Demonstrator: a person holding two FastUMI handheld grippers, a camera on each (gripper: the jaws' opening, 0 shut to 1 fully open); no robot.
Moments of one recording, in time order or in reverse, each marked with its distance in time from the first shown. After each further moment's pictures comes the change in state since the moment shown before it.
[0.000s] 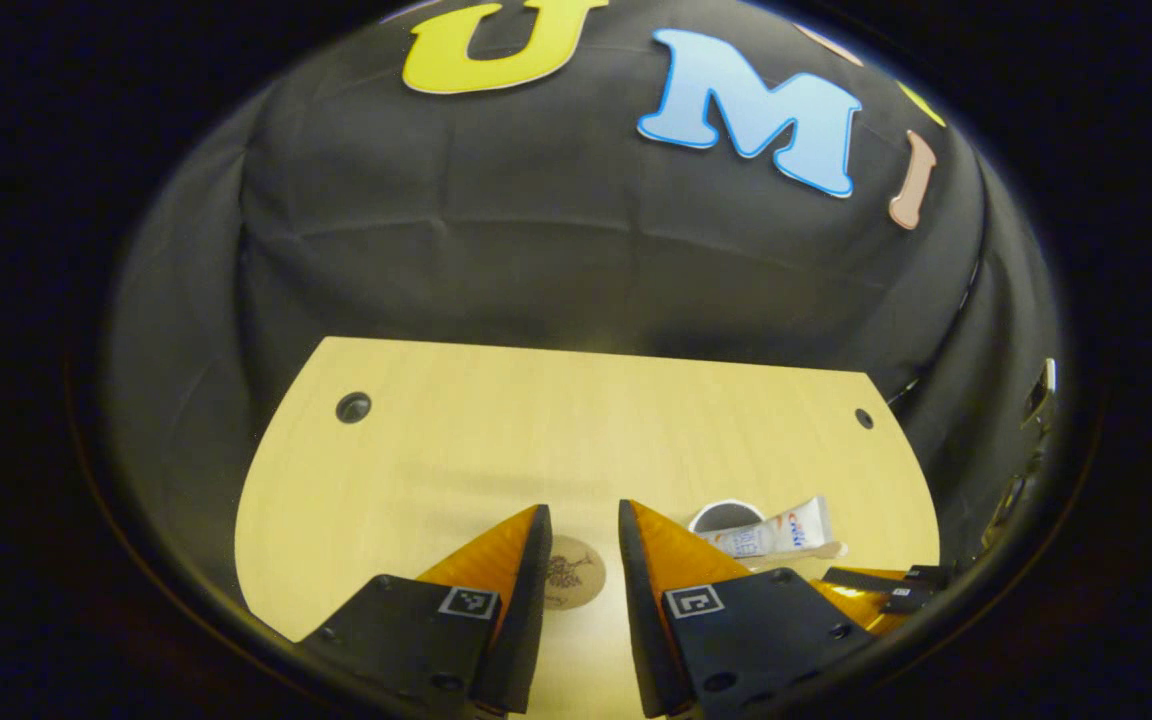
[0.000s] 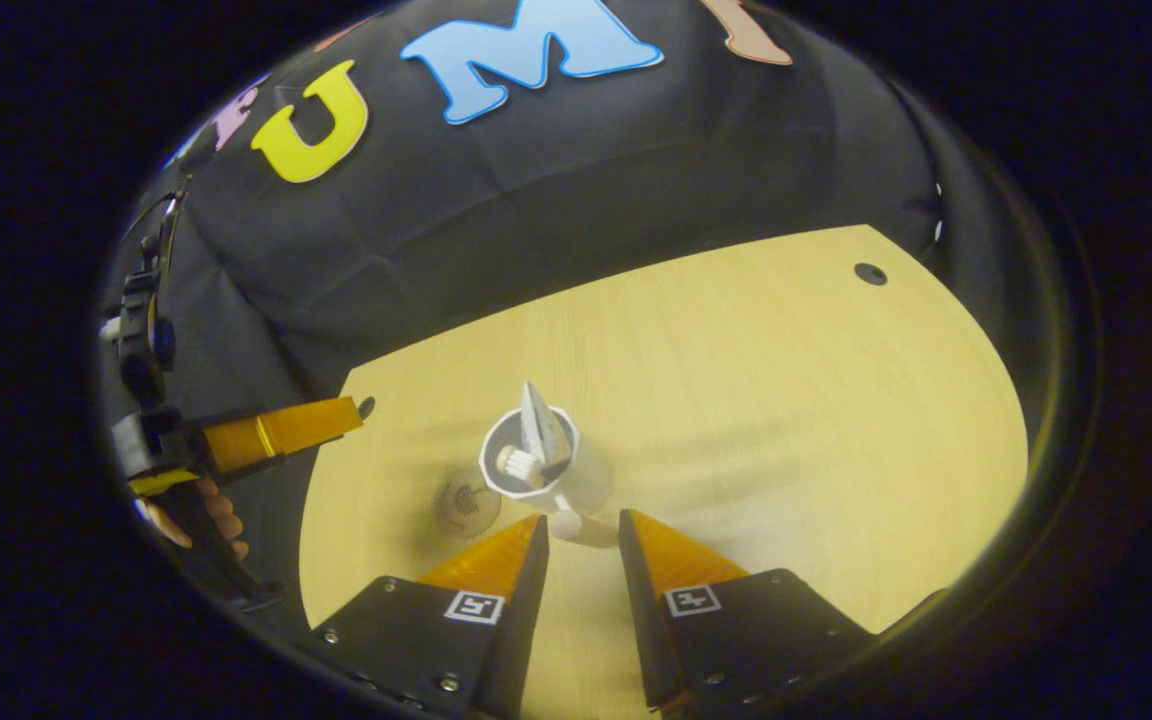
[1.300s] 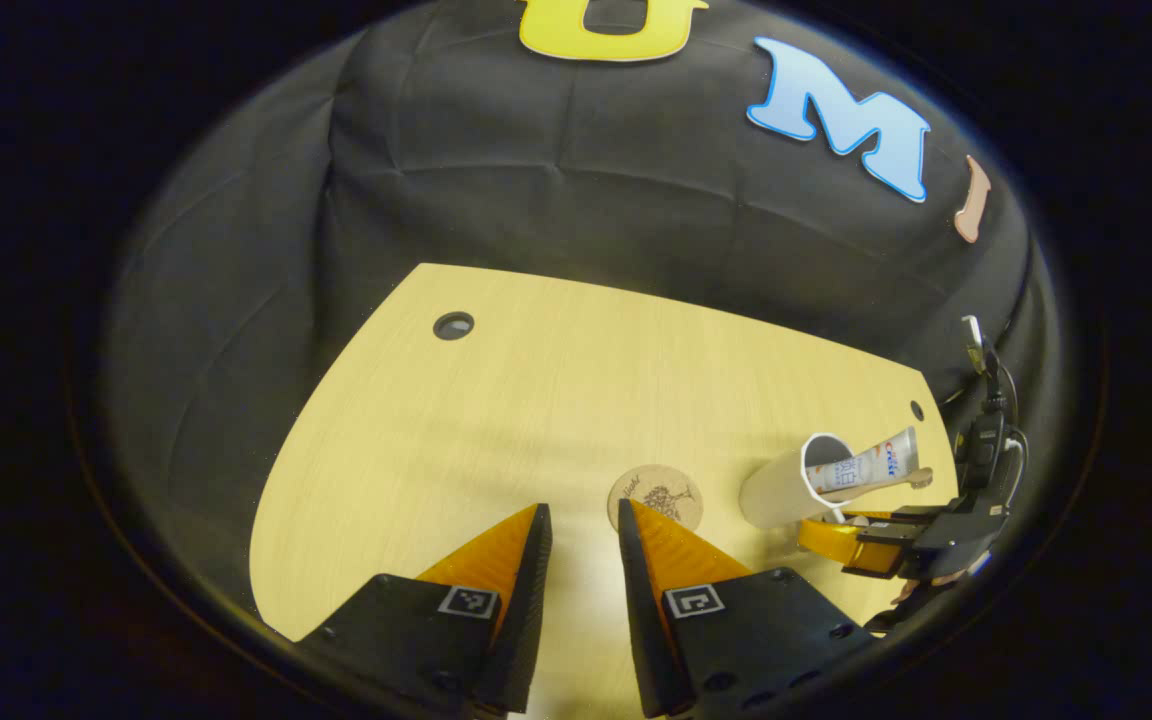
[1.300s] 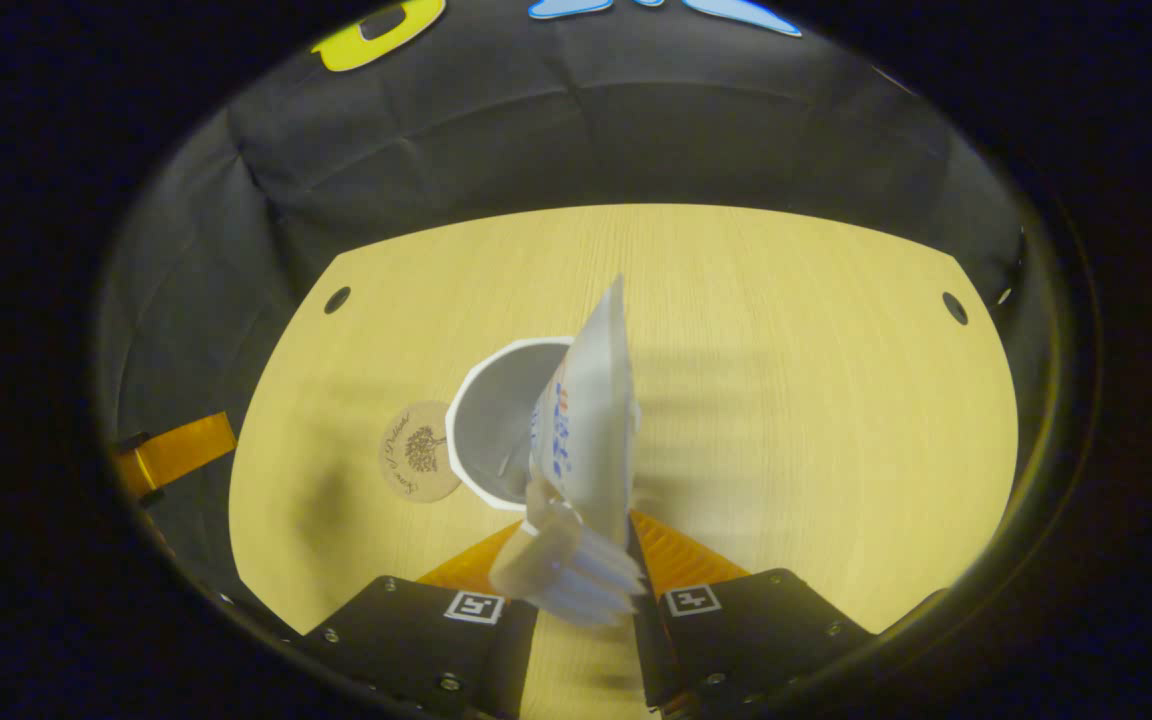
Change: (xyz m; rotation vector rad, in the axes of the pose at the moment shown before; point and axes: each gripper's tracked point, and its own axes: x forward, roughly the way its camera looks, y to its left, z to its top) left arm -0.031 0.084 -0.069 -0.115 0.080 0.135; right arm 0.079 0.003 -0.035 -0.242 0.223 -0.027
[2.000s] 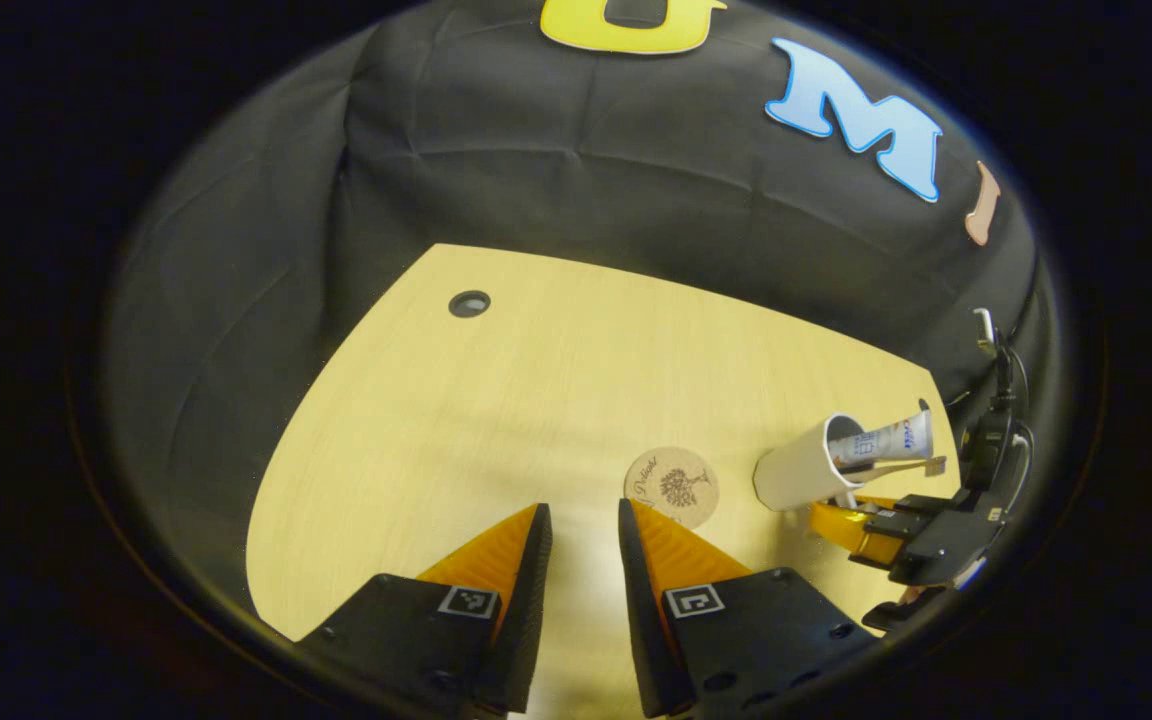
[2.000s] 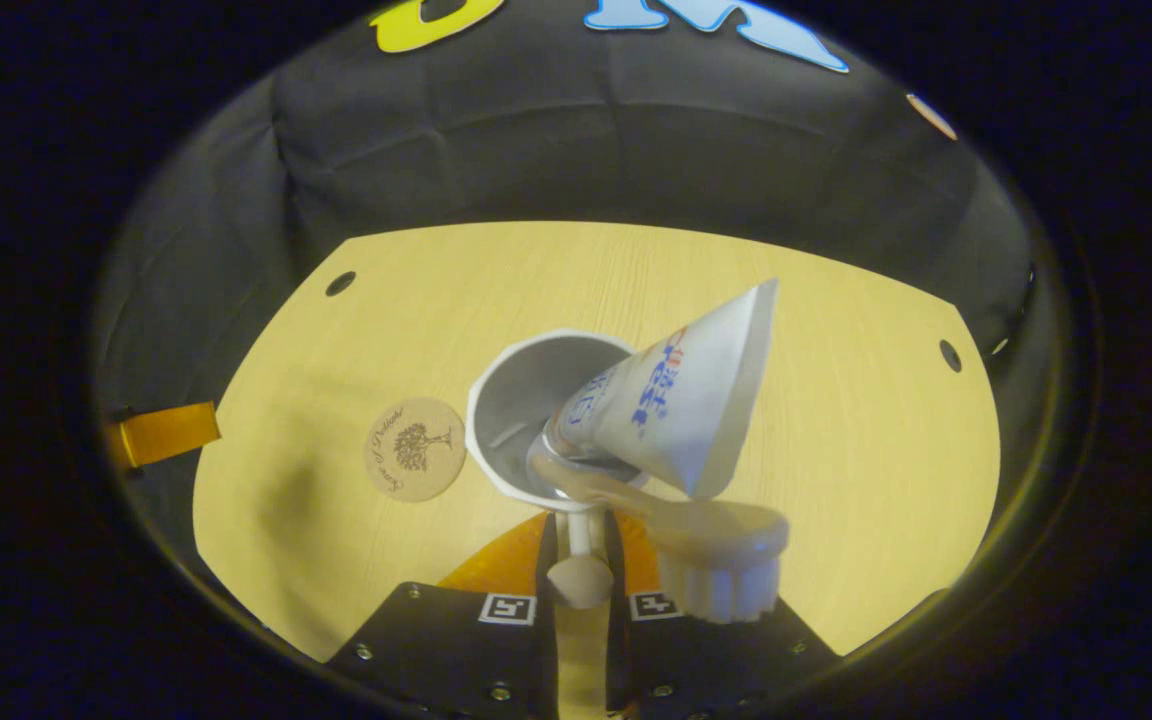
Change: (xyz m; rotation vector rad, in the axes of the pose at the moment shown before) left arm -0.002 0.011 -0.019 -0.031 0.028 0.015; right arm 0.002 0.003 0.006 -0.094 -0.066 -0.047
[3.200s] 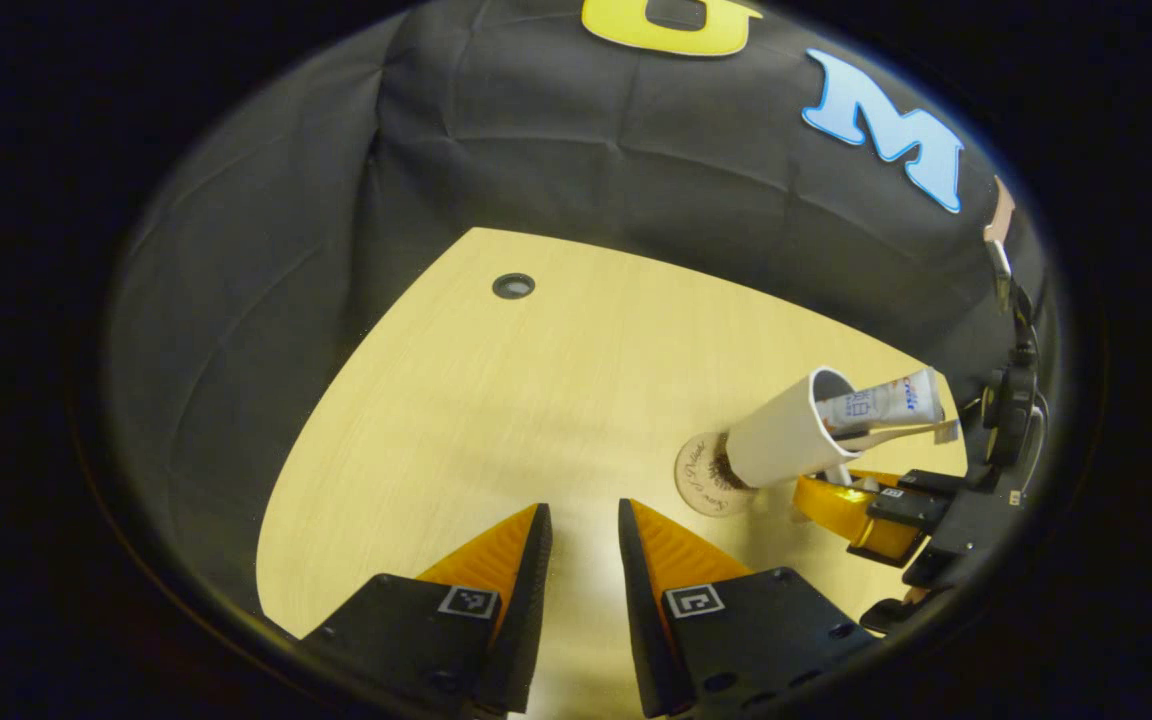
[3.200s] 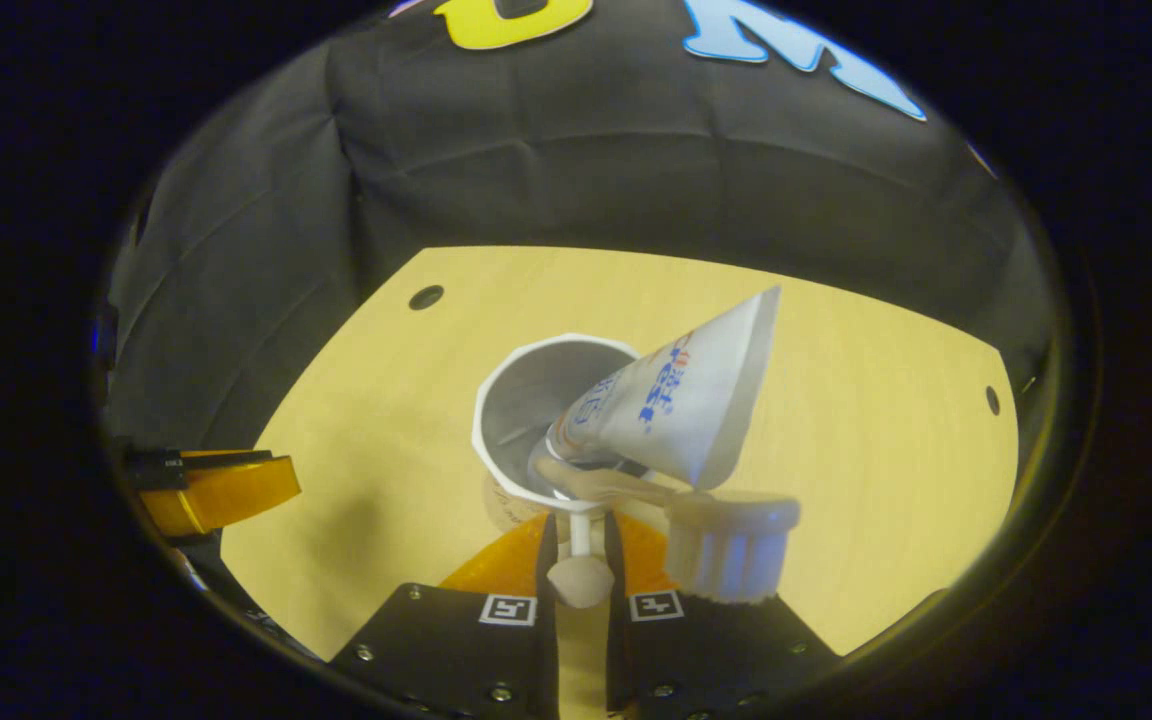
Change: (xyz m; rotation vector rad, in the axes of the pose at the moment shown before) left arm -0.023 0.011 -0.018 -0.048 0.020 0.060; right arm -0.045 0.056 0.053 -0.087 -0.046 0.125
